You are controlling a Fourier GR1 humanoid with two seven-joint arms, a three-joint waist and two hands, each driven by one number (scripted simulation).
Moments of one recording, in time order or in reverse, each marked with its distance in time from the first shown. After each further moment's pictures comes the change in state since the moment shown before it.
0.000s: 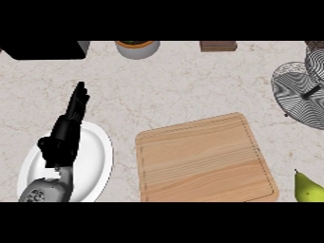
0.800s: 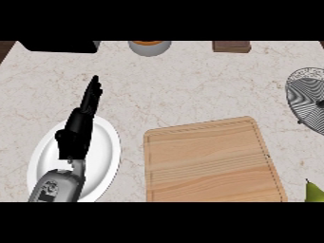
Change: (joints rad) left arm -0.067 -0.046 -0.023 0.034 -0.033 -0.015 0.015; right arm -0.227 0.342 -0.087 0.238 0.456 0.066 0.115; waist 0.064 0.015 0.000
